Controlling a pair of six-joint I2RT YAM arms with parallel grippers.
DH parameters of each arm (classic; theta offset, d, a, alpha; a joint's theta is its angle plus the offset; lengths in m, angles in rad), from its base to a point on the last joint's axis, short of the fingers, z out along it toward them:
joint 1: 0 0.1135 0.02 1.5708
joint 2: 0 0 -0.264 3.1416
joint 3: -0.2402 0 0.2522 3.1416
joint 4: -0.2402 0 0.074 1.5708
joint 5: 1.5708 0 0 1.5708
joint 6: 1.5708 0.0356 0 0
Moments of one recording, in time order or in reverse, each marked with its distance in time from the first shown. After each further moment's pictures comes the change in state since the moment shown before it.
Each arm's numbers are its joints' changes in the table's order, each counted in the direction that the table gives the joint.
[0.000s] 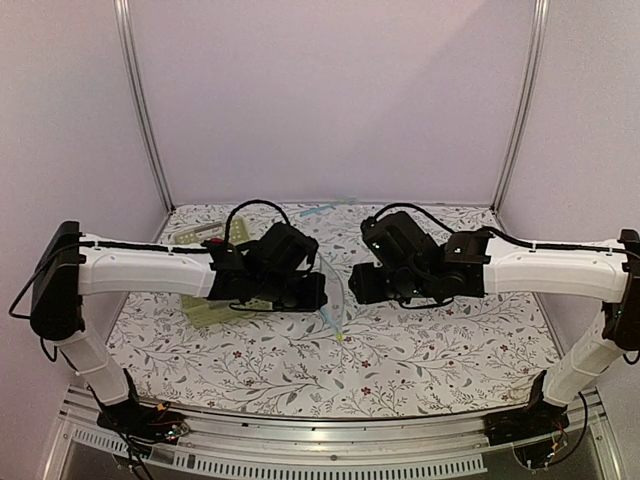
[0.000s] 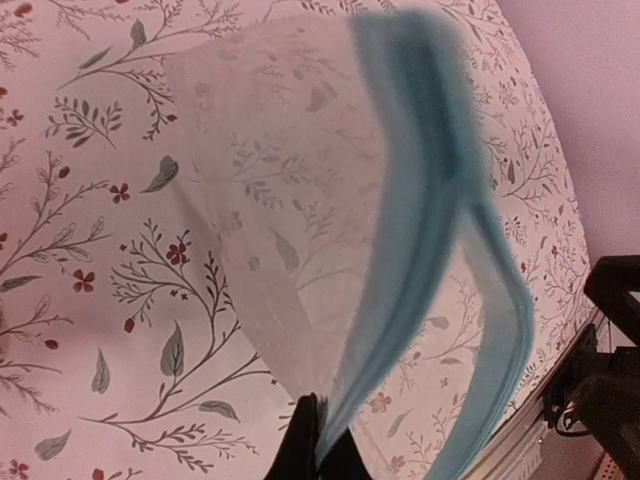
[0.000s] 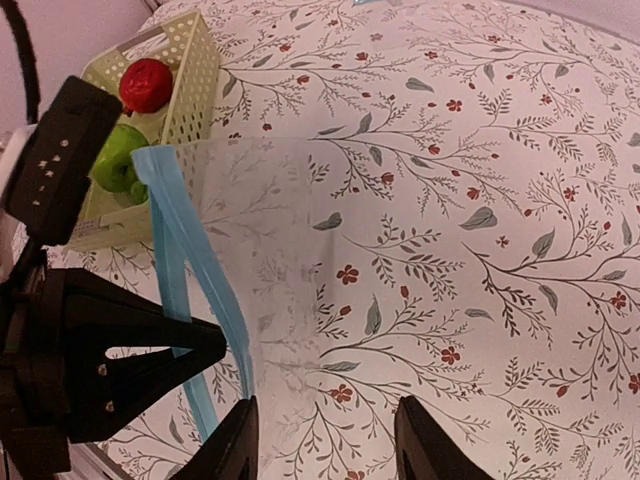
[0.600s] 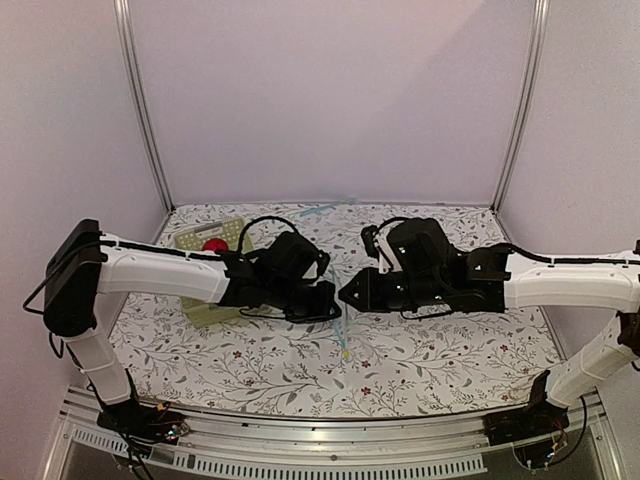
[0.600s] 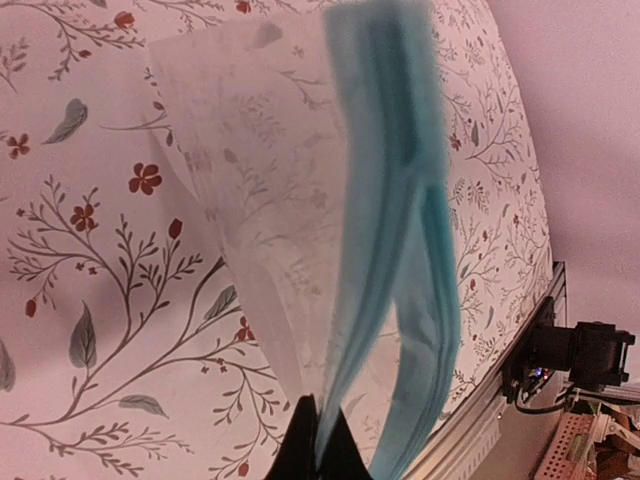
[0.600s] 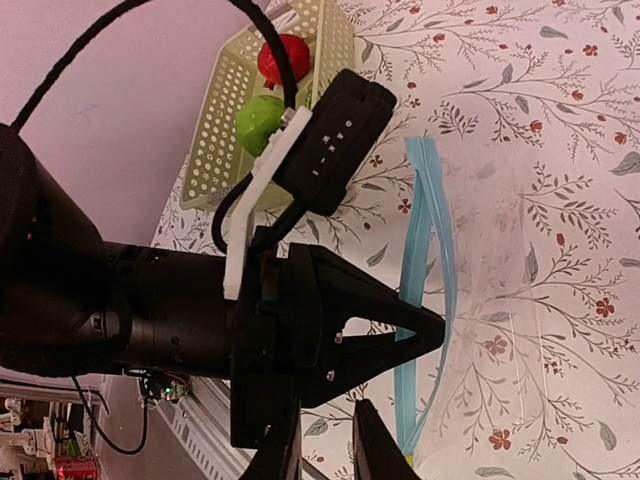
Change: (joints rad) left arm 0.007 -0.104 0.004 0.103 0.200 -0.066; right arm 0.000 0.145 0.170 0.241 -0.320 0.161
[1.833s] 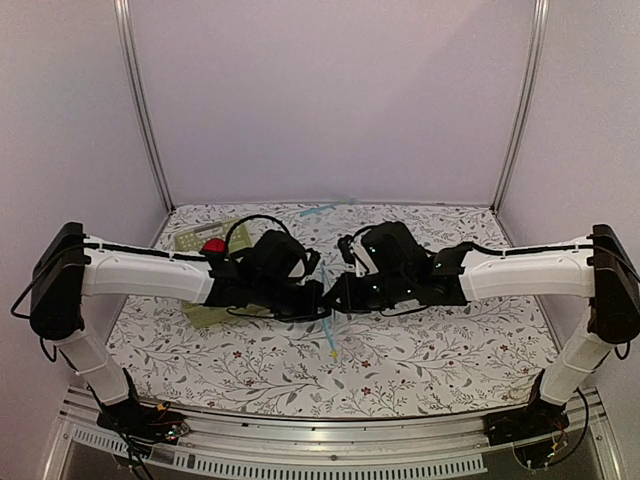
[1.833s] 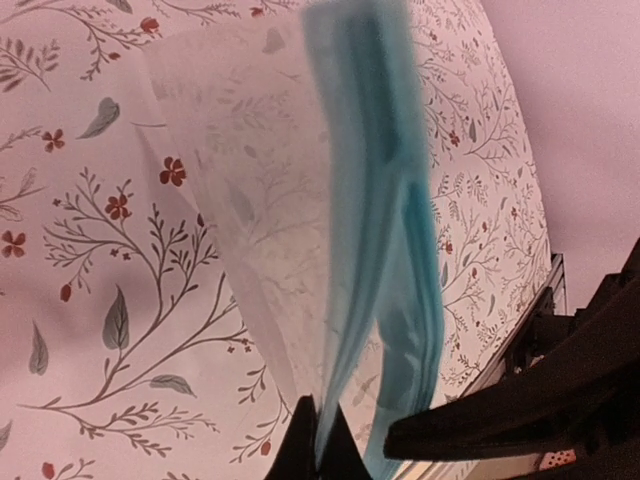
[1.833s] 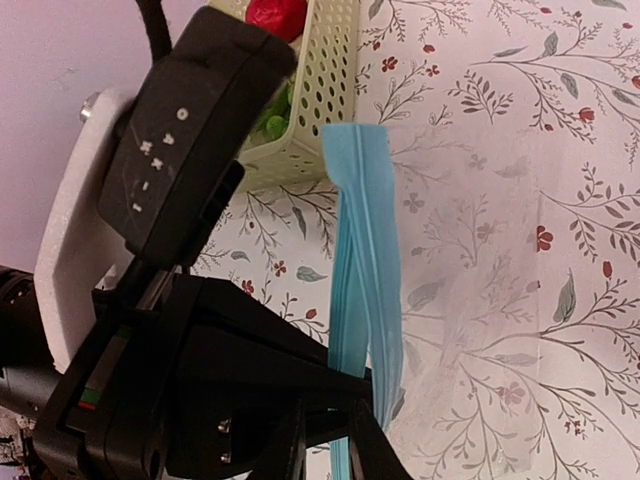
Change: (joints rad) left arm 0.021 0.081 0.078 0.017 0.028 0.029; right arm -0.073 -0.237 -0.061 0.111 -0.174 -0.068
